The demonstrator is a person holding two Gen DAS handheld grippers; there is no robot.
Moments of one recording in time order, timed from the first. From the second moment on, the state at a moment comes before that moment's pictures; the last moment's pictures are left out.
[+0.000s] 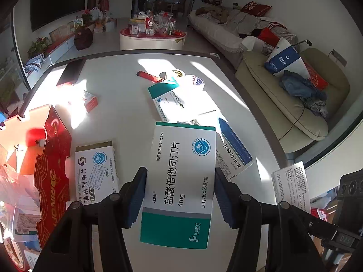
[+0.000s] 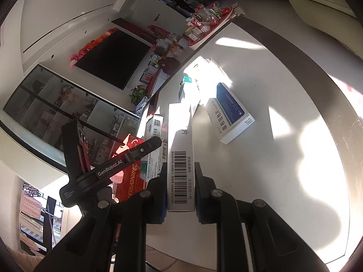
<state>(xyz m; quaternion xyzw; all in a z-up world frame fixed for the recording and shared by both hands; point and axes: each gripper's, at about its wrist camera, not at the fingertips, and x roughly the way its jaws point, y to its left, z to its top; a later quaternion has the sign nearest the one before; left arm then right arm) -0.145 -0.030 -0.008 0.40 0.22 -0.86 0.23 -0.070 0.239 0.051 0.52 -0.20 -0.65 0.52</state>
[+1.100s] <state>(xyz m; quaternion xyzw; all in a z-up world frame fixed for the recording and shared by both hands) 0.022 -0.058 0.030 0.31 0.17 -0.85 0.39 0.023 0.191 0.055 0.57 -0.14 -0.59 0.55</state>
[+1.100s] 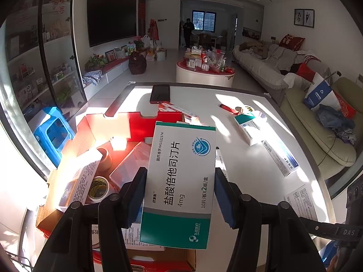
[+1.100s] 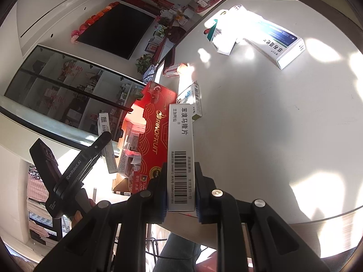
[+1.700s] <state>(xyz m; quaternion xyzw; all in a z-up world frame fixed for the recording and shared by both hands) 0.036 -0.064 0.023 0.31 0.17 -0.84 0.41 0.030 0.183 0.057 0.58 -0.13 -0.59 0.55</state>
